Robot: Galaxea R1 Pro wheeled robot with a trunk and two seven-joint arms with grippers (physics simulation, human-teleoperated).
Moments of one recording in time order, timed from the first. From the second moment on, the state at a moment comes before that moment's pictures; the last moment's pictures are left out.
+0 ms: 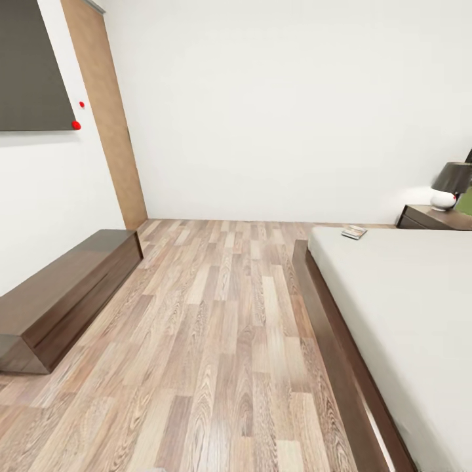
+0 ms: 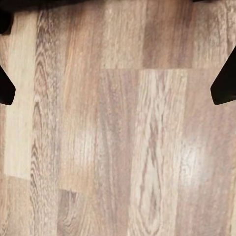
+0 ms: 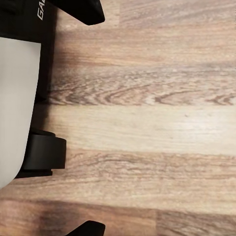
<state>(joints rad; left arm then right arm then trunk) -0.33 0.06 -0.09 -0.16 0.27 -0.09 -0.36 -0.38 -0.15 -0.03 0.07 -0.08 -0.09 0.39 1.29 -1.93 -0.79</state>
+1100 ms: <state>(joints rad) -0.33 0.06 -0.09 -0.16 0.27 -0.09 -0.36 -0.38 -0.15 -0.03 0.07 -0.08 -0.09 0.39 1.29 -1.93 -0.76</state>
